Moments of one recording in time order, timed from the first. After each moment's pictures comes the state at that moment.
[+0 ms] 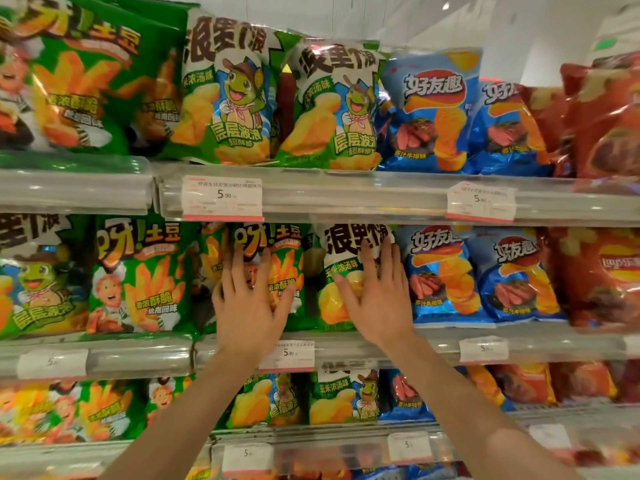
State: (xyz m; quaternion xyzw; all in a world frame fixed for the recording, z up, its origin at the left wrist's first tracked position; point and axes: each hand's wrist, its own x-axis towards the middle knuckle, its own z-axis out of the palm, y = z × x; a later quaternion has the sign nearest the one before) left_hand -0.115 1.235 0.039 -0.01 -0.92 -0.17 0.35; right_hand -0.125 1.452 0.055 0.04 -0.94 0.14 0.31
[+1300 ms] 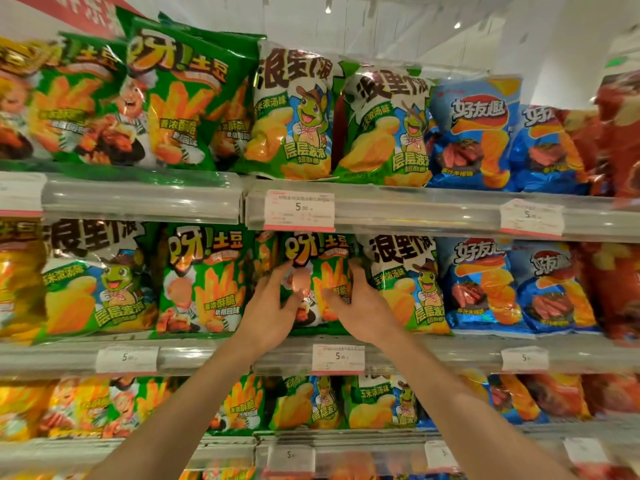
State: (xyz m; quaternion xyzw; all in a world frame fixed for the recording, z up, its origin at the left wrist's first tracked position) left_hand -0.115 1.161 0.057 -0.10 -0.87 -0.45 0.16; right_hand -0.102 1.348 0.091 0.07 -0.93 0.35 0.09
